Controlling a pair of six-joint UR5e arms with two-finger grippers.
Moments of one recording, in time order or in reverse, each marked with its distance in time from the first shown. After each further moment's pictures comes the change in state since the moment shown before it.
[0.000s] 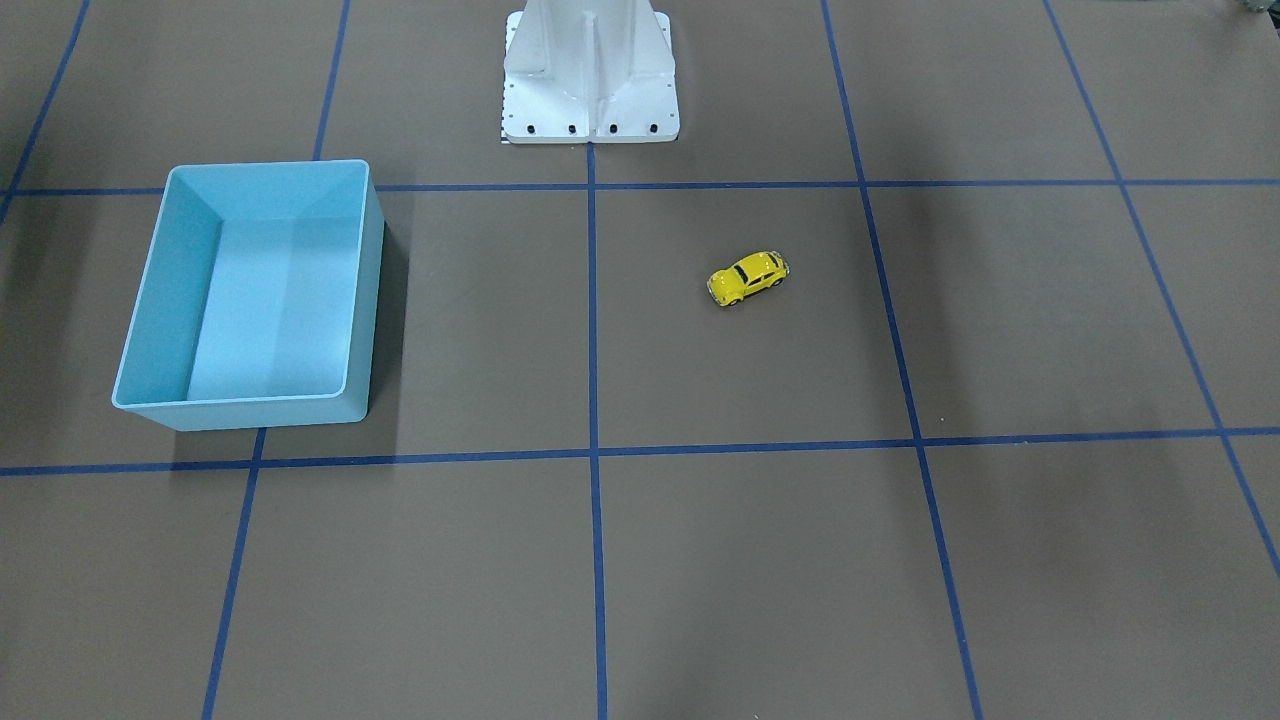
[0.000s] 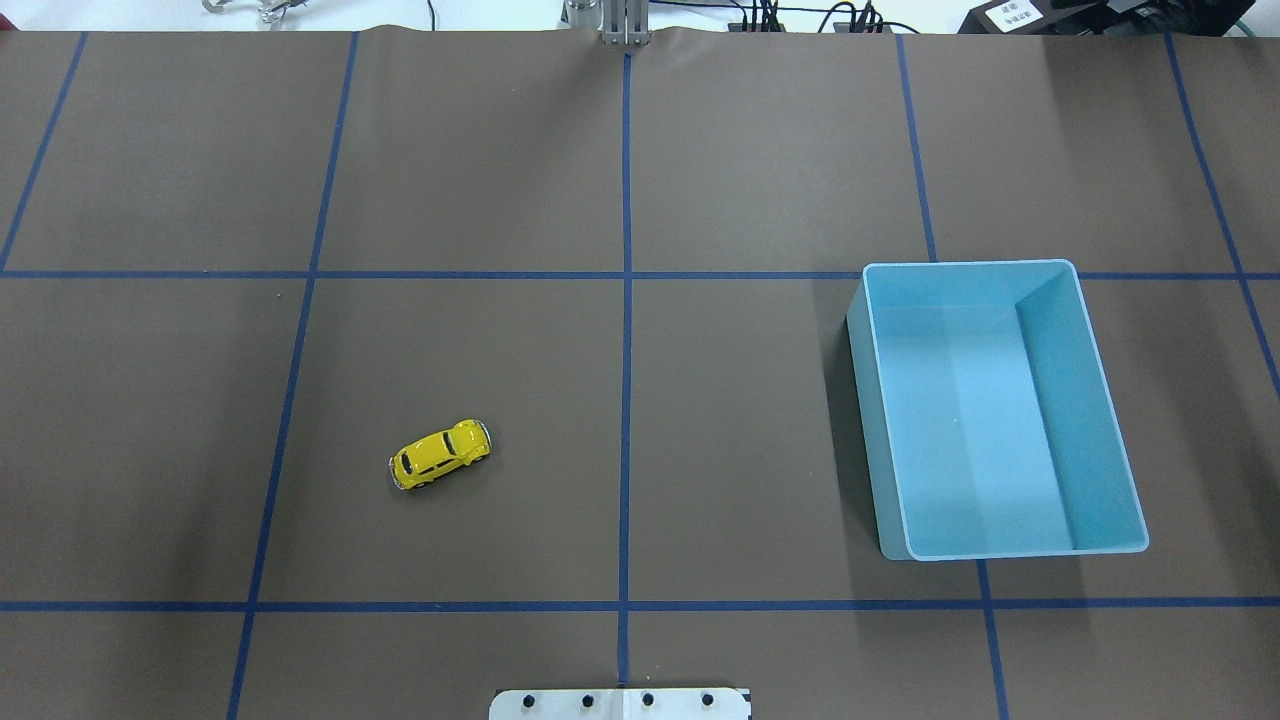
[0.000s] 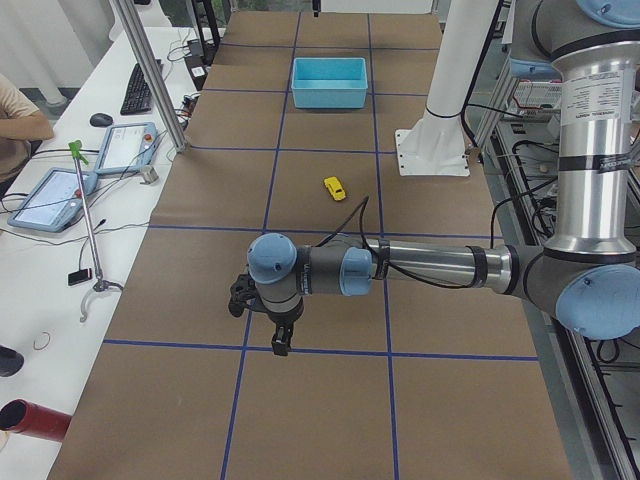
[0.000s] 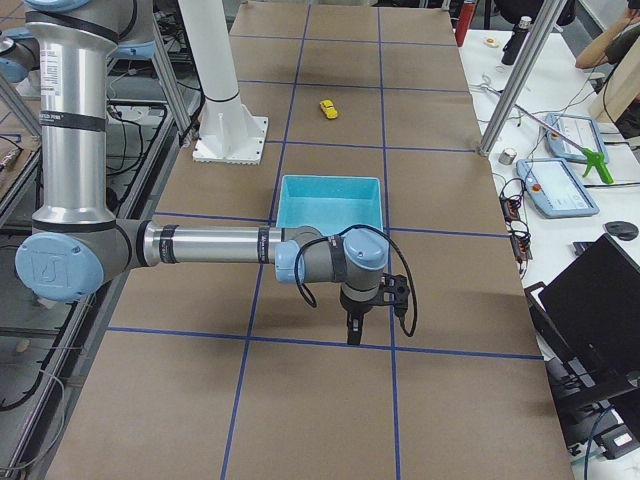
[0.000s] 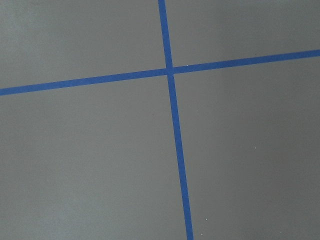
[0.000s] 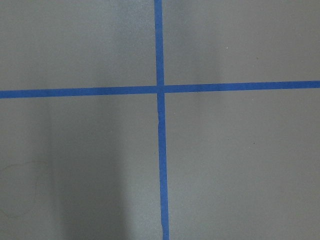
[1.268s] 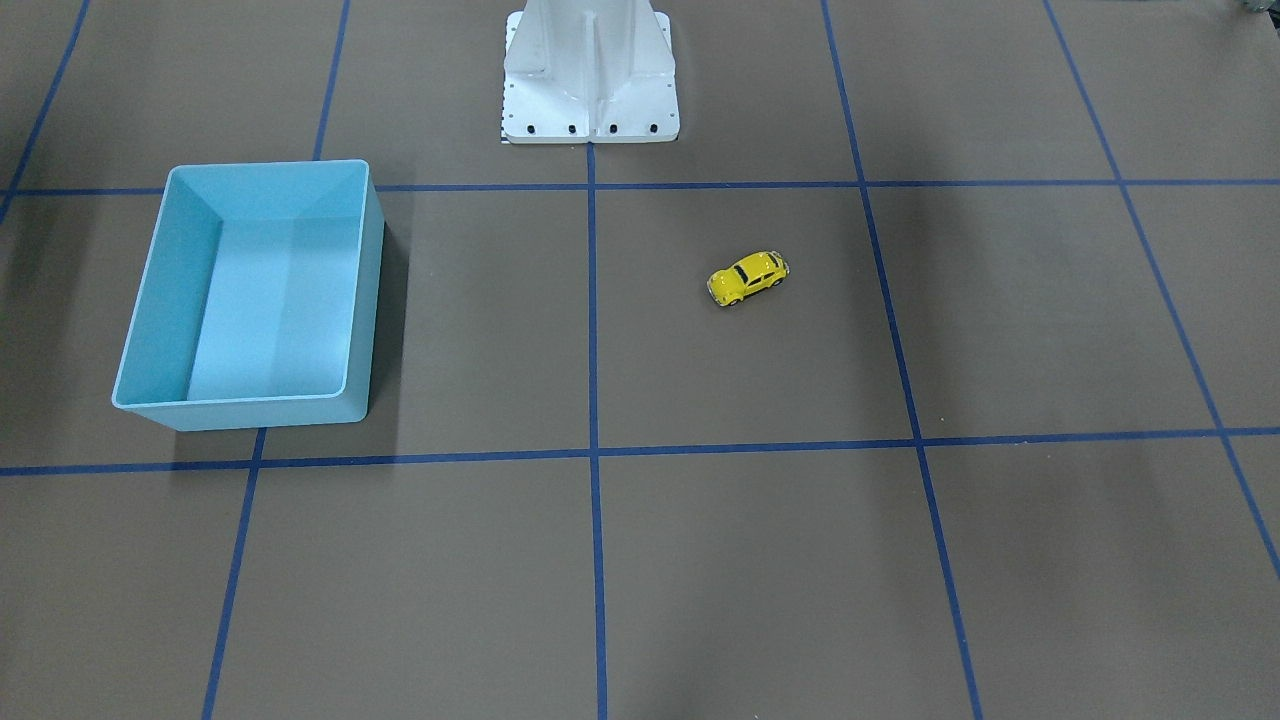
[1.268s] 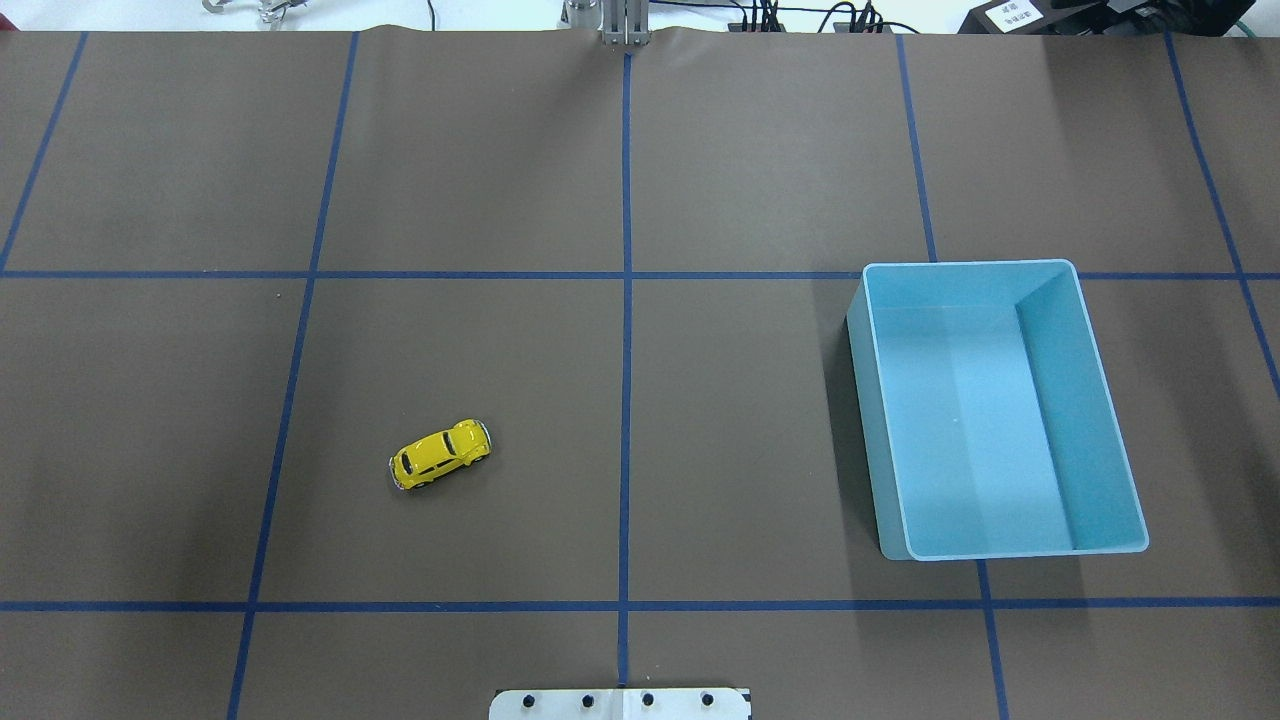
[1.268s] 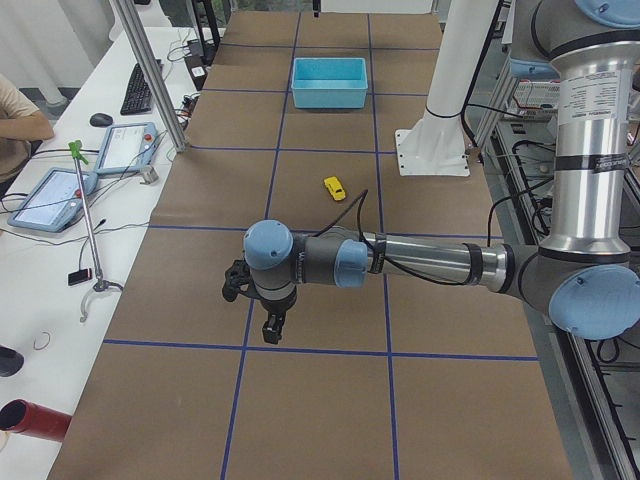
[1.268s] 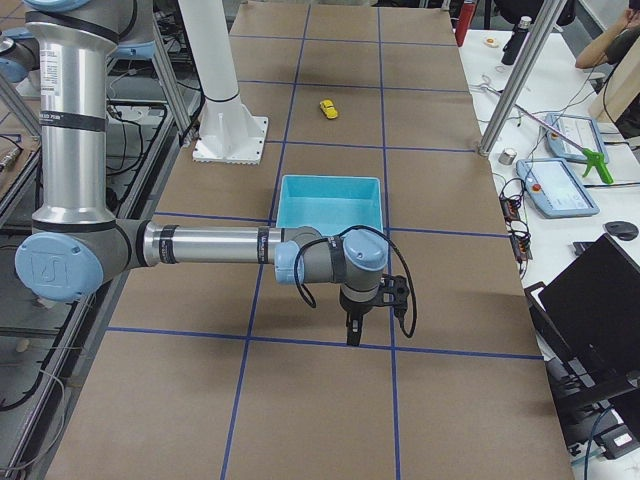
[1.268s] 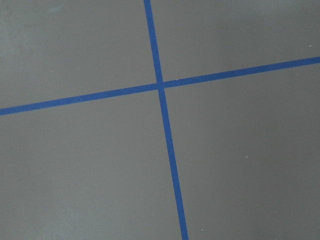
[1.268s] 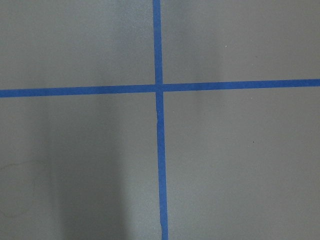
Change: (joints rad) left arm 0.018 -0.027 -0.023 -0.032 -0.023 0.006; right arm 0.000 -0.002 -0.001 0.000 0.001 0.000
